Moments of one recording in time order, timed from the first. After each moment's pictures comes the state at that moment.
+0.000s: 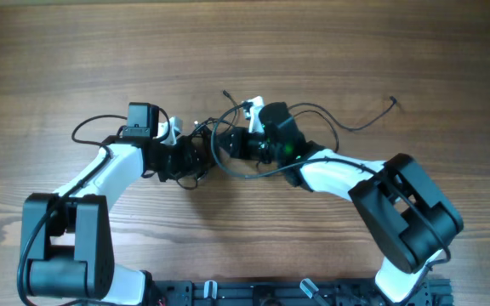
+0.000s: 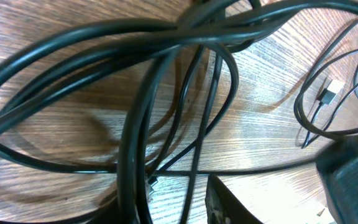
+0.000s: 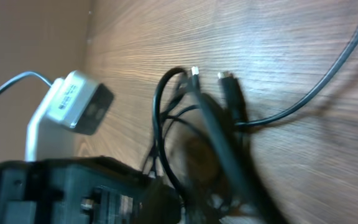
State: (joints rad) left arm -0.07 1.66 0.81 -0.47 0.57 -0.47; right arm 0.62 1.89 0.87 0.44 -0.50 0.85
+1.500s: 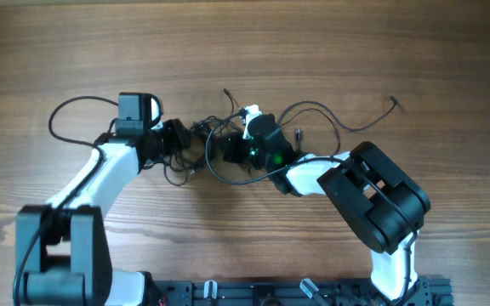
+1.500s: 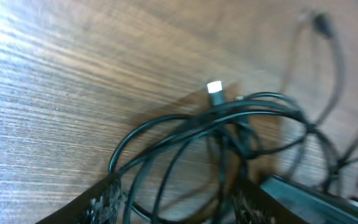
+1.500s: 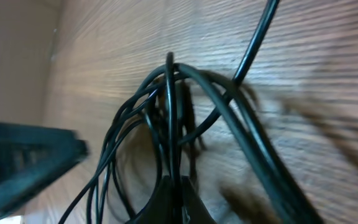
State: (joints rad) left arm -0.05 1.62 0.84 -0.34 0.25 -0.47; right arm 0.68 2.06 0.87 0.61 -0.32 0.87
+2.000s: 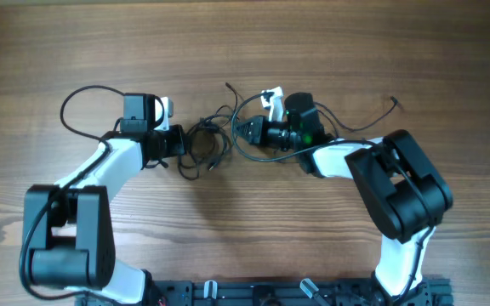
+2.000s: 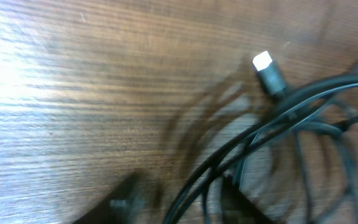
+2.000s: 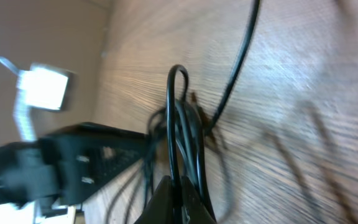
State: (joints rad) left arm -0.06 1.71 0.84 -0.28 0.24 -0.22; right arm 0.46 2.03 0.87 0.64 -0.69 0.82
